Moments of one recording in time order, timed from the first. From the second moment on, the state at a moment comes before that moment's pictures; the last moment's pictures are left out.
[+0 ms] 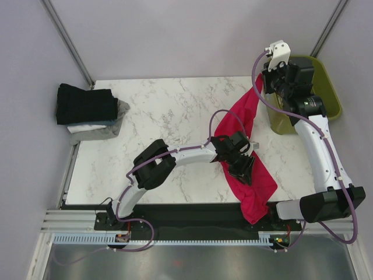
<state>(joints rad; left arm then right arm) -1.09 2.23 1.70 -0.39 0.55 -0.61 0.12 1.37 1.55 -0.45 -0.11 -0.23</state>
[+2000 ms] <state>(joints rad) -0.50 1.43 2.10 -1.03 0.02 0.45 0.10 1.25 1.72 -0.44 0.02 -0.17</state>
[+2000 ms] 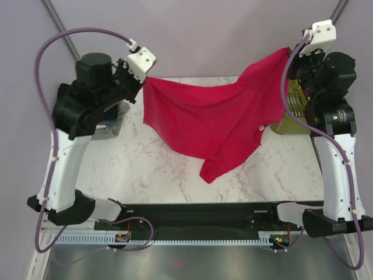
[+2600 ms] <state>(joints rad) -0.48 1.02 2.09 -0.96 0.08 0.63 0.10 0.94 2.09 -0.73 -0.14 -0.16</state>
